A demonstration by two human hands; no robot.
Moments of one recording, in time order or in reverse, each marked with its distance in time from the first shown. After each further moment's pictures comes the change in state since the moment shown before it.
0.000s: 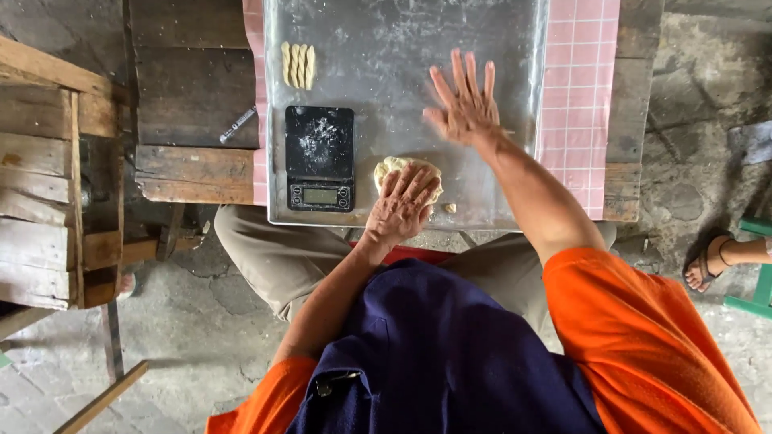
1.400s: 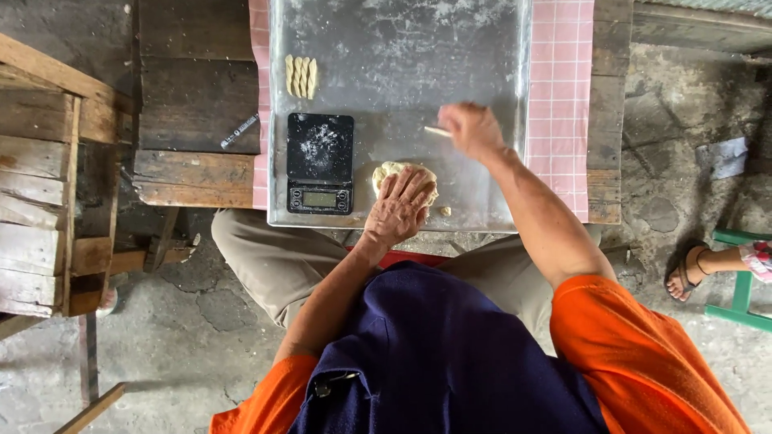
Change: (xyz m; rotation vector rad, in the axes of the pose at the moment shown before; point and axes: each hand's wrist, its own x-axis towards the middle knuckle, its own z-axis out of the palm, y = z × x) left_hand 0.003 0.007 -0.014 -0.015 0.102 -0.028; right_hand -0.031 0.022 0.033 0.109 0.508 -0.167
